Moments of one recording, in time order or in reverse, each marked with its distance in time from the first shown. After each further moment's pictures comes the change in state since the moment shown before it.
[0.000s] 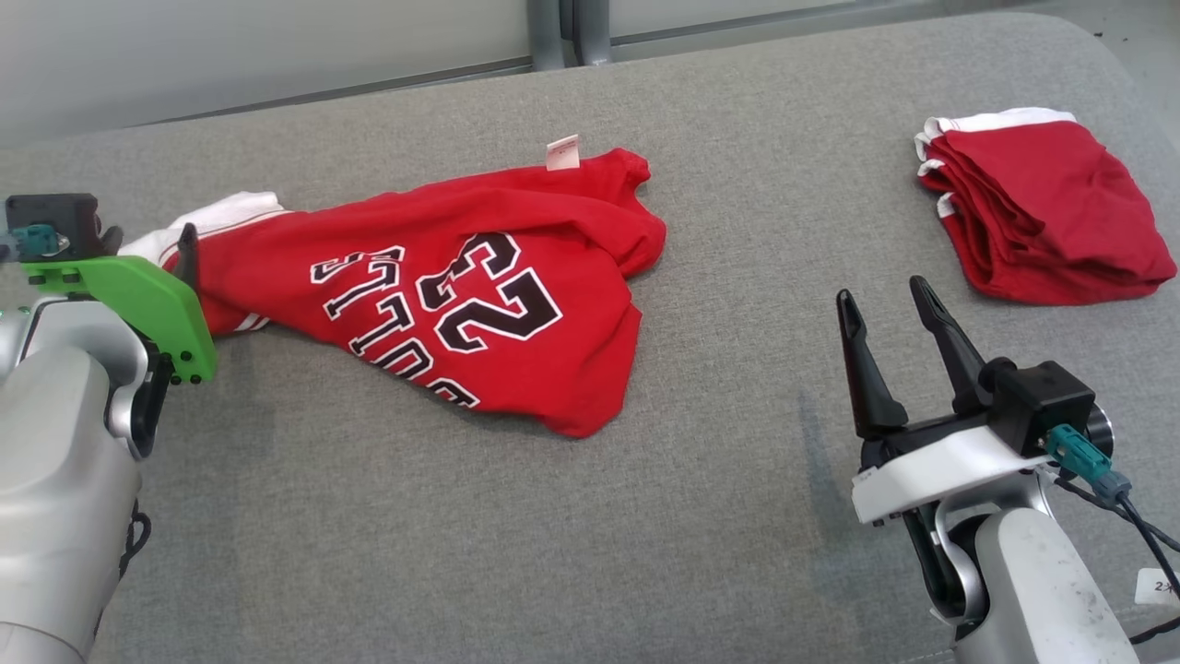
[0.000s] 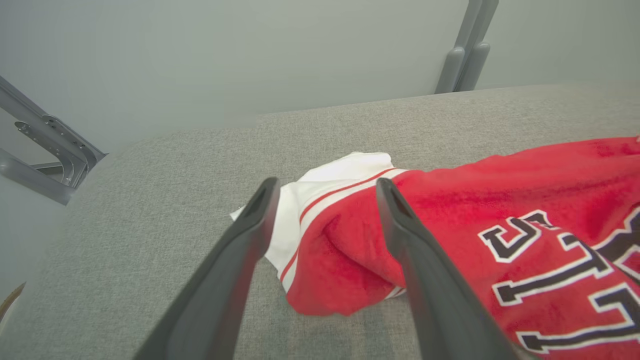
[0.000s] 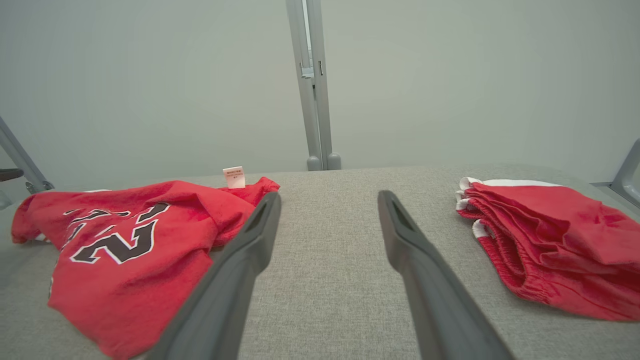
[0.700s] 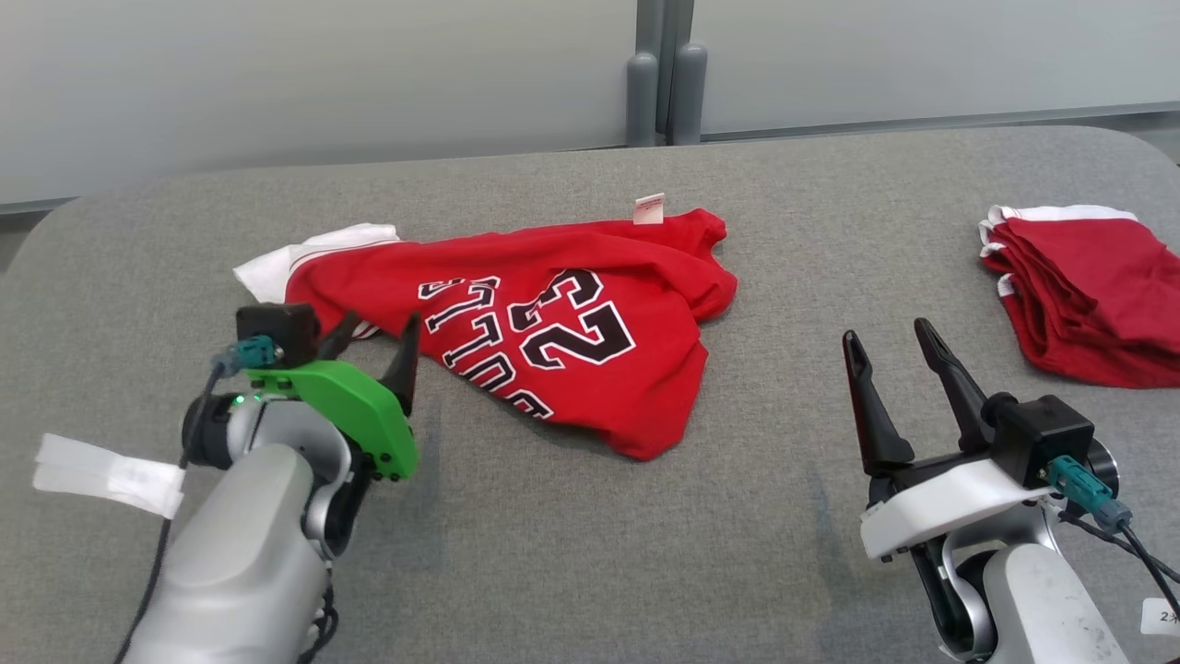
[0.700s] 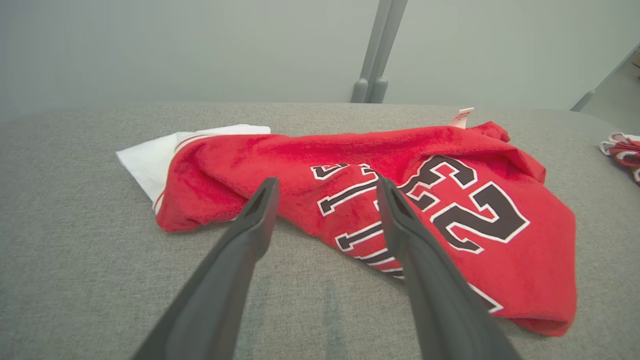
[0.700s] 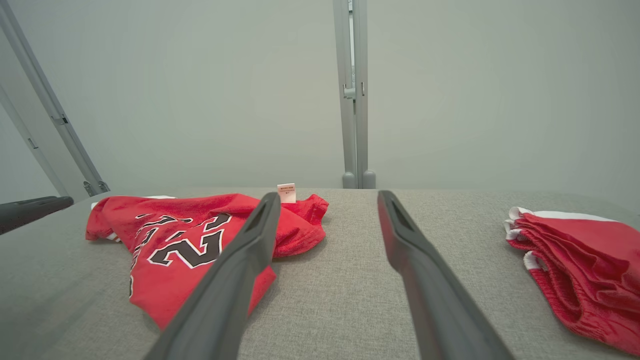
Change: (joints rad) left arm 0.204 -0.165 -0.049 -0.181 -0.070 -0.039 -0.080; right arm 0.072 0.000 -0.016 -0.016 -0.004 0.000 0.026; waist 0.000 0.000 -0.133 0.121
